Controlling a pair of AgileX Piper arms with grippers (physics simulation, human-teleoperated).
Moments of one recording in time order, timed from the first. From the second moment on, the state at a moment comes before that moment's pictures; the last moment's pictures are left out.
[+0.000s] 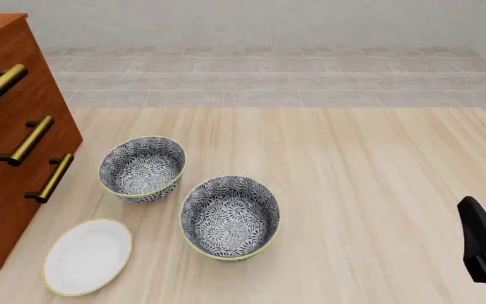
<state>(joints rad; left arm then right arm) 0.22 1.31 -1.74 0.78 -0.22 -0.01 0.07 -0.04 0.01 0.03</state>
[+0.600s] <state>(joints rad) 0.34 1.29 -1.71 0.80 -0.26 0.00 0.06 -0.05 0.03 0.03</state>
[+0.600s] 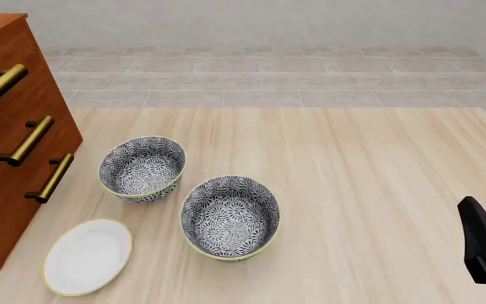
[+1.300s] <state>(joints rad) 0.44 1.30 -1.70 0.81 -0.30 0.00 0.07 -0.04 0.02 0.03</state>
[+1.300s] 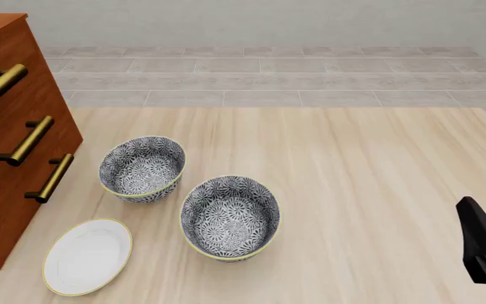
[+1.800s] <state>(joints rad) 0.50 1.31 -1.65 0.79 -0.32 0.01 0.09 -0.04 0.01 0.03</state>
